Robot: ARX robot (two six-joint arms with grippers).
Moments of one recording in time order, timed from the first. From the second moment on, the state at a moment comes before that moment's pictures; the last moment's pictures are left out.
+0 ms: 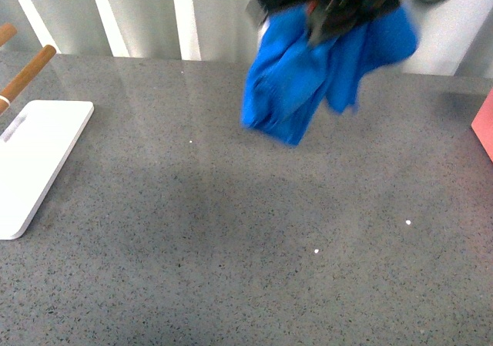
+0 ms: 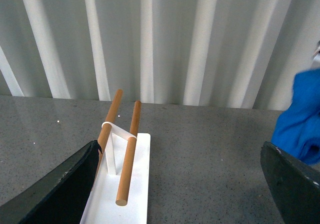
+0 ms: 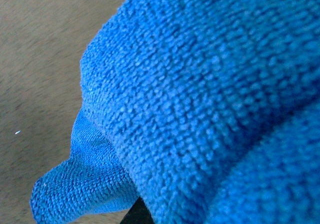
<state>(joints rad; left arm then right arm) 0.00 0.00 0.02 0.00 0.00 -0.01 0.43 1.93 1.50 -0.51 0.13 -0.12</state>
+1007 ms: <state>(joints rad) 0.00 0.00 0.02 0.00 0.00 0.00 -0.14 1.61 1.32 -0.77 0.33 -0.30</state>
